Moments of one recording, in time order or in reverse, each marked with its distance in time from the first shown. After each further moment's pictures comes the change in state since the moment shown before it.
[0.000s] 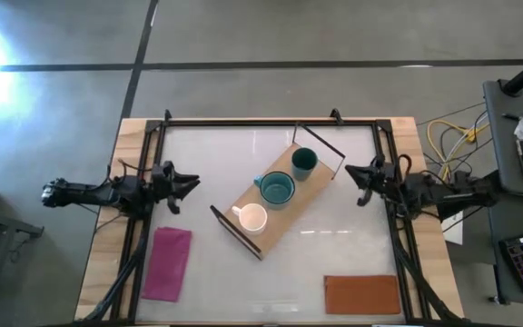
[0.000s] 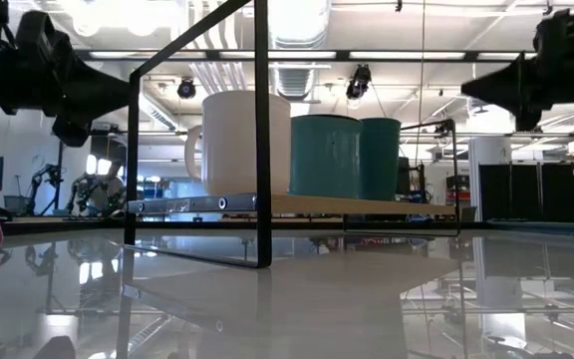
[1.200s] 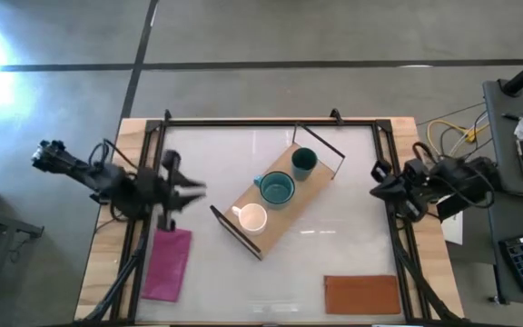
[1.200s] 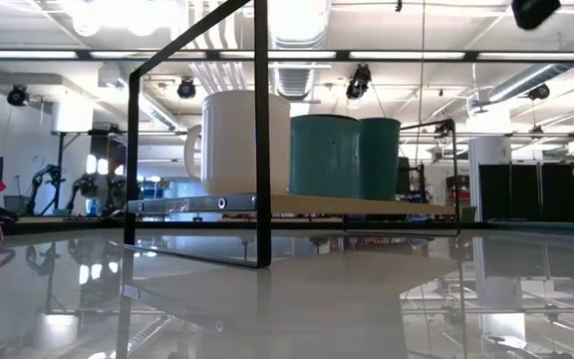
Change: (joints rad) left arm -0.344 0.716 0.813 0.130 -0.016 0.478; right arm 0.257 0.182 0.382 -0.034 -0.439 0.237
